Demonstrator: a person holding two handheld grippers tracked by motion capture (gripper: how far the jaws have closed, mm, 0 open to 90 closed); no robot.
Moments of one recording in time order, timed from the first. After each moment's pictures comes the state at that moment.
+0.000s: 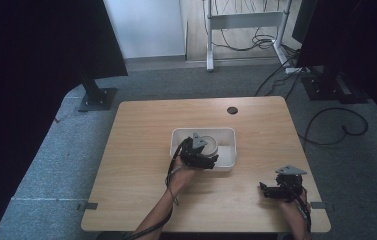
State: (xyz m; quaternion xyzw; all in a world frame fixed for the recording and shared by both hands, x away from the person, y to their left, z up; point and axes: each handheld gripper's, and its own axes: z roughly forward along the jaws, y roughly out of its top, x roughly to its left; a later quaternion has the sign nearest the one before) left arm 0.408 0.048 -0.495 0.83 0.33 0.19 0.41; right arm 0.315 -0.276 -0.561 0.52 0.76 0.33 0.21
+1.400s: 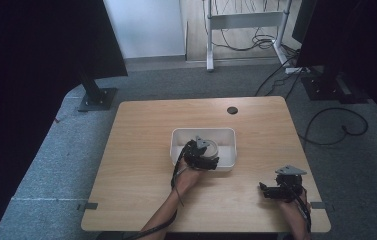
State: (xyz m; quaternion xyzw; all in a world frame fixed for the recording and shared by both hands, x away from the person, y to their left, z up) left arm 0.422 0.041 -0.526 0.83 0.37 0.17 0.39; right arm 0.314 -0.276 -0.561 0.52 0.76 0.33 0.21
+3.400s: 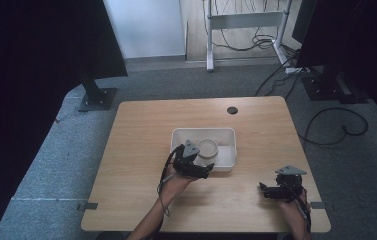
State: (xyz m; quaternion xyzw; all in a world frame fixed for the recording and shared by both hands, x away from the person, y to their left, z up) left arm 0.375 0.075 -0.489 0.82 0.31 0.17 0.44; right arm 0.314 -0.276 -0.561 0.52 0.76 0.33 0.21
